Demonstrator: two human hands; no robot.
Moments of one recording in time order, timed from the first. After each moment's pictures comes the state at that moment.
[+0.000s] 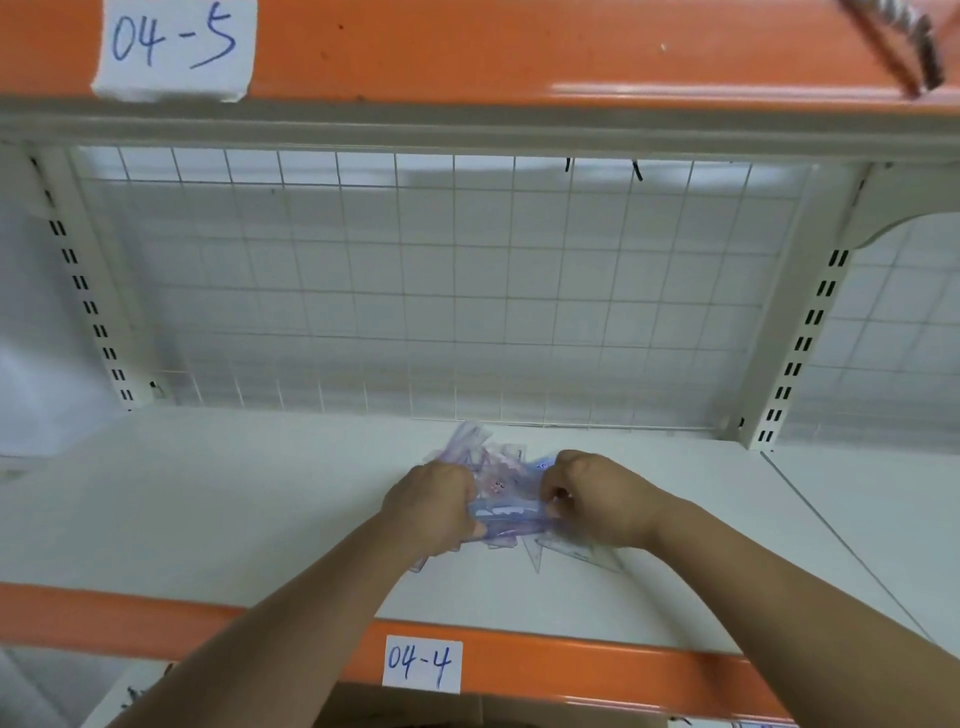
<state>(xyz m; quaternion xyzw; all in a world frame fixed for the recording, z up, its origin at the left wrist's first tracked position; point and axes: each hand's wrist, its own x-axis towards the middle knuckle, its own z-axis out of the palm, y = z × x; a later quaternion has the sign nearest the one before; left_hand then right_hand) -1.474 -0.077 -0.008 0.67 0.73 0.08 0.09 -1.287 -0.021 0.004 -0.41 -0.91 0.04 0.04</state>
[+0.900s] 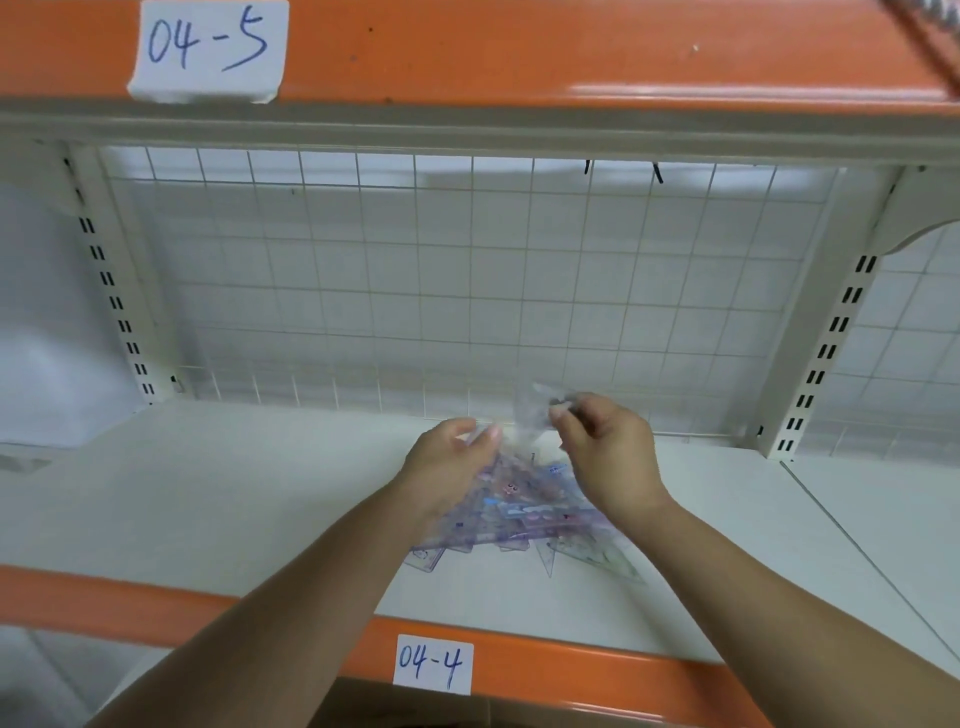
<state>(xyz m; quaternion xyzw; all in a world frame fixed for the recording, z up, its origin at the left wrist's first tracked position) -1.475 -0.077 0.013 0.48 0.66 0.45 0.36 -1.315 -0.030 0.020 -0.42 -0.73 0.19 0.50</state>
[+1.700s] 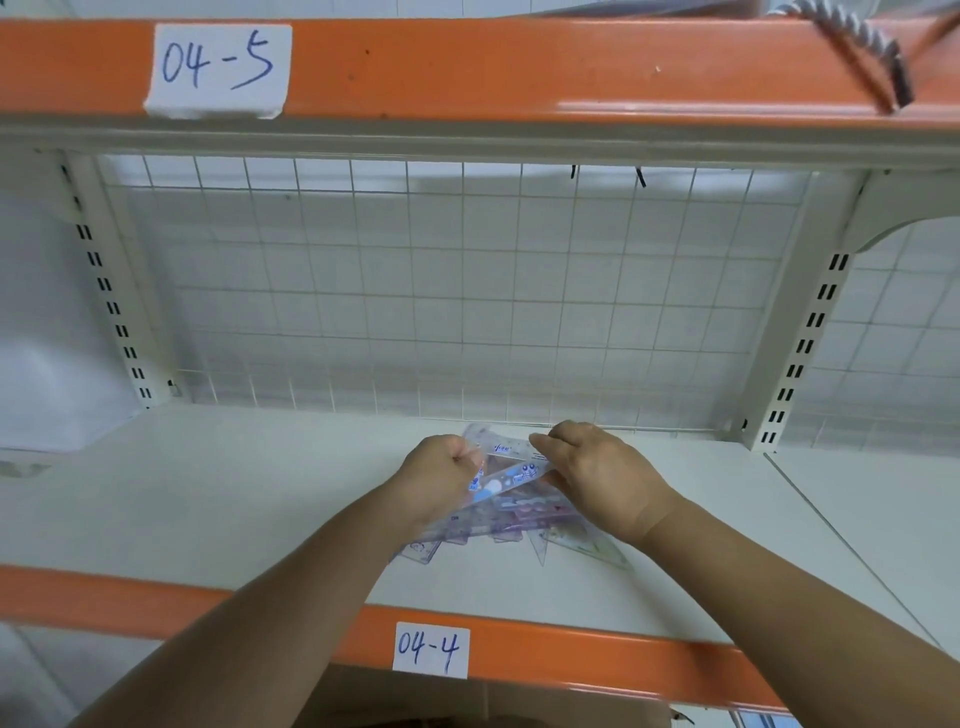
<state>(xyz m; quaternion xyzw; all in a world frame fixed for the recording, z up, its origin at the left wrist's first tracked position) -1.476 -0.084 0.009 0.52 0.68 0.38 0.34 -1.289 -0.024 0.002 -0.33 -0.91 -0.13 0.21</state>
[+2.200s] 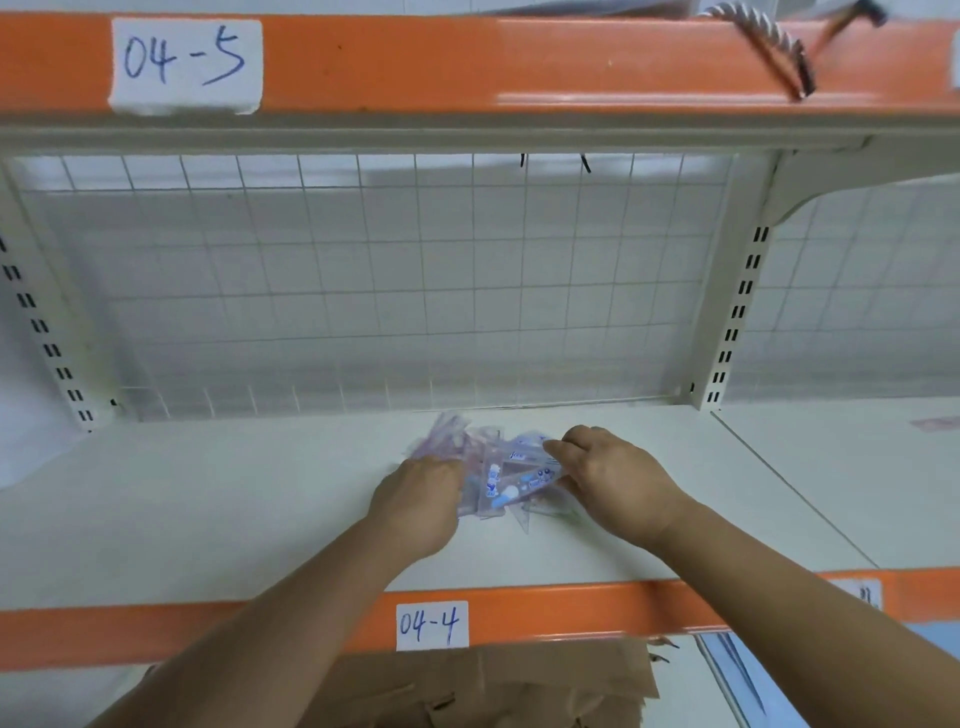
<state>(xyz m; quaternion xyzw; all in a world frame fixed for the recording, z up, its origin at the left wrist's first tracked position) -1.479 -0.096 -0.017 0.72 0.69 0.06 -0.01 -1.262 -0.064 -0.009 -0.44 -0.88 -0.13 0.13</state>
